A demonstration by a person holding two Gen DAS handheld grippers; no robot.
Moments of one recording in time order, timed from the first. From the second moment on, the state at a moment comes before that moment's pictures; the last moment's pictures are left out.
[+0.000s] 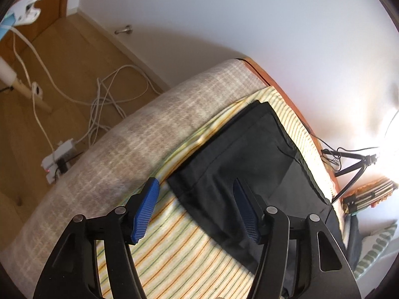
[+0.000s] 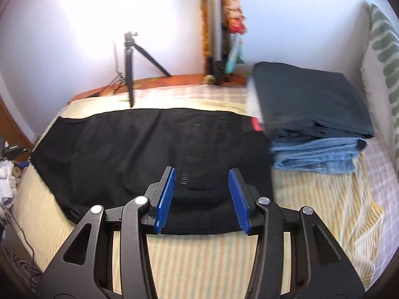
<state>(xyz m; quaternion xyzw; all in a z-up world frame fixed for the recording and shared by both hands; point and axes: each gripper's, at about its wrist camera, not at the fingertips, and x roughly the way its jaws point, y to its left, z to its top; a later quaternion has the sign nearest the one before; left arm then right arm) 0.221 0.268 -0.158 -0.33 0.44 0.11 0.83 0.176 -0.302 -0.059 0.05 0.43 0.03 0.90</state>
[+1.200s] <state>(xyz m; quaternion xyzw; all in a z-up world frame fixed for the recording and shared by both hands) 0.202 0.263 -0.168 -0.35 0.41 0.02 0.84 0.401 0.131 -0.158 -0.18 0.52 0.37 0.75</state>
